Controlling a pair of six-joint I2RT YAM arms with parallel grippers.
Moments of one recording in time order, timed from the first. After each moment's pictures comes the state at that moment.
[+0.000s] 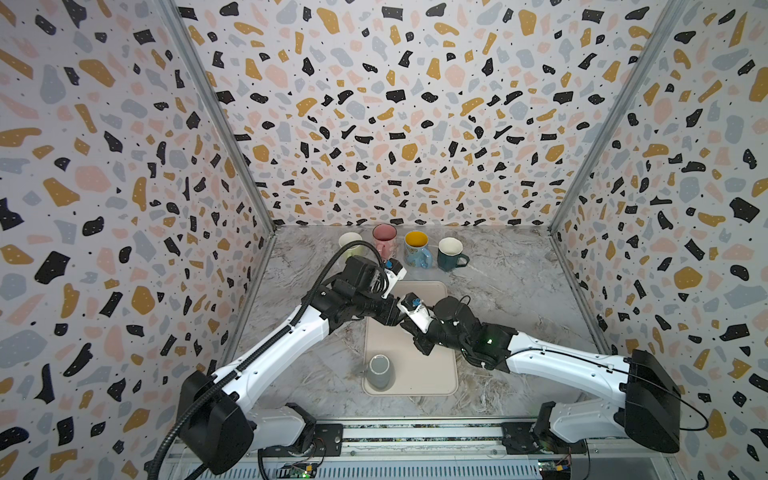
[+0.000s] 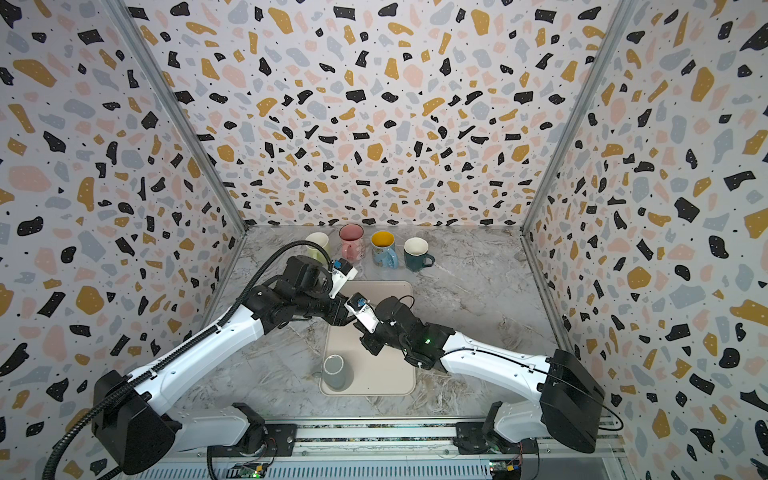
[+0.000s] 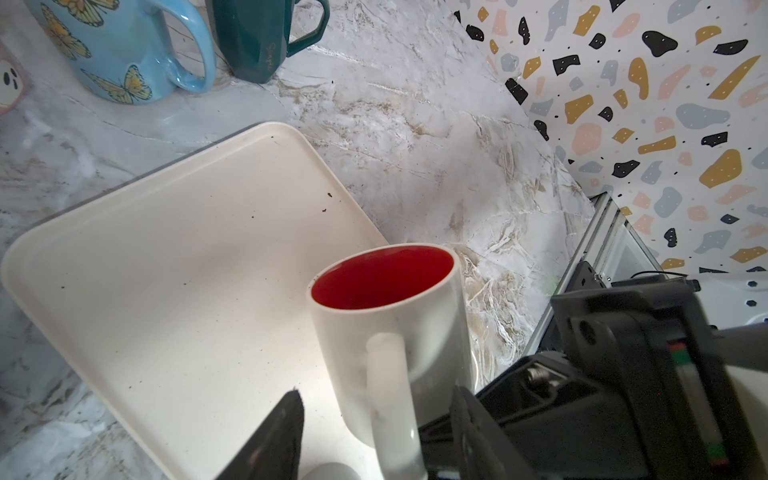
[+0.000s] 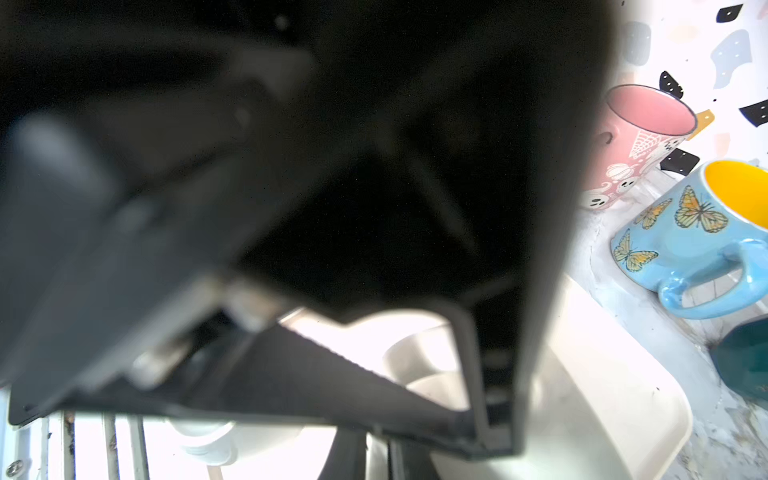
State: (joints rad) left arm -0.58 1.29 1.09 -0.61 0.45 -0.12; right arm 1.03 1.33 0.89 -0.06 -0.01 -0.03
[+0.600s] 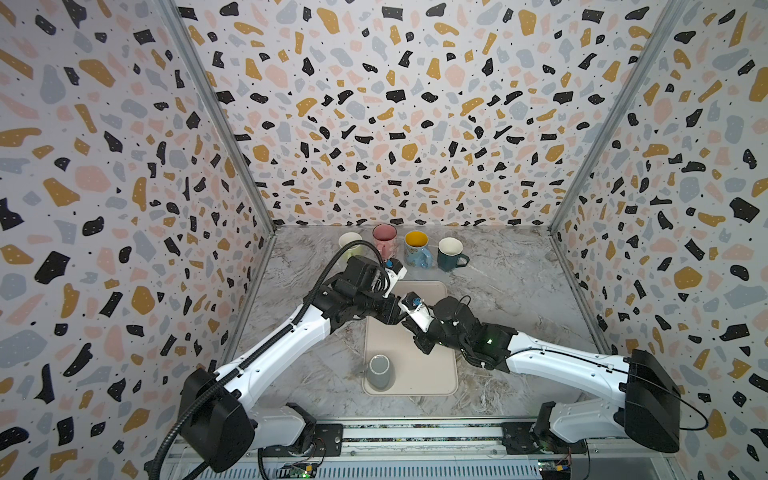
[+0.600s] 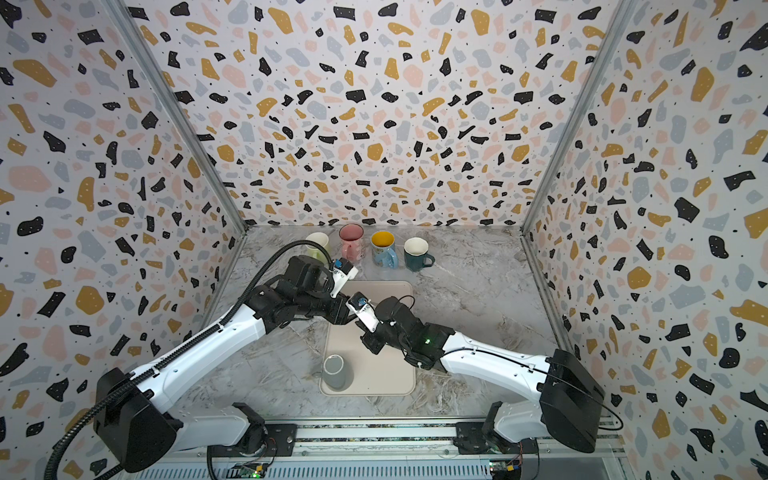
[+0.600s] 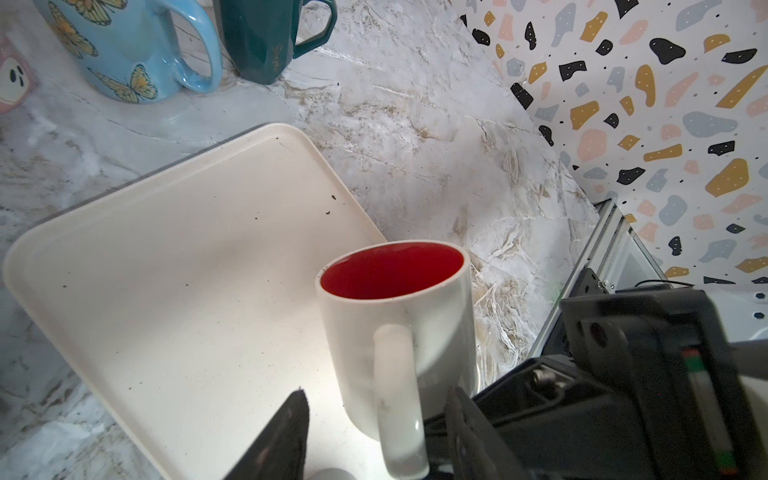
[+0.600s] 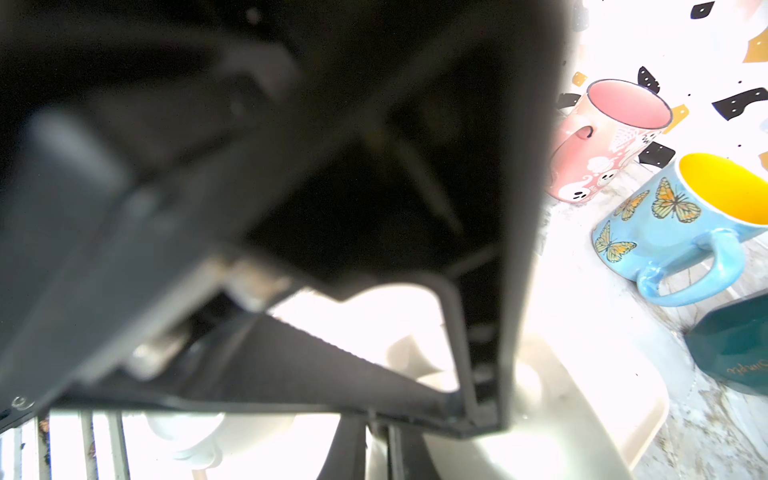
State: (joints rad) left arm -0.59 1.30 1.09 -0.59 0.43 -0.15; right arm 1.04 1.33 0.89 -0.06 0.02 -0.03
